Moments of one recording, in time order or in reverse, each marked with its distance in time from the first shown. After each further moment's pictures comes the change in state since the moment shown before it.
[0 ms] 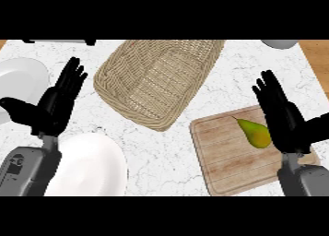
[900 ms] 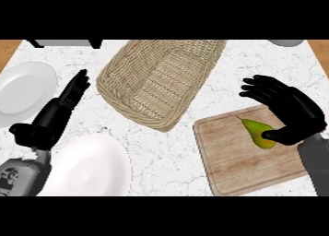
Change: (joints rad) left arm 0.082 0.087 -0.079 -0.073 -0.119 -0.113 -0.061; right arm -0.164 -0.148 -0.096 0.300 -0.393 0.762 -0.021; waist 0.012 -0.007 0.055
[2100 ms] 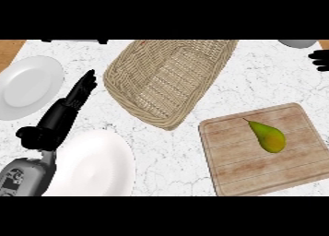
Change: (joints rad) left arm -0.006 -0.025 -0.018 -0.020 -0.029 -0.023 -0.005; right arm -0.380 -0.525 0.103 0.461 0.510 0.486 -0.167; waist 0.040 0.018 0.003
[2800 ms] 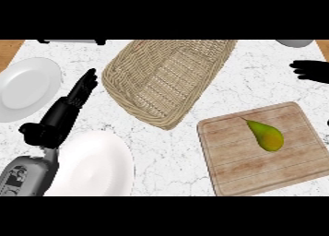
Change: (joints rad) left arm -0.014 -0.022 0.015 0.023 -0.009 -0.004 0.003; right arm -0.006 0.094 0.049 0.133 0.129 -0.078 -0.130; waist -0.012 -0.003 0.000
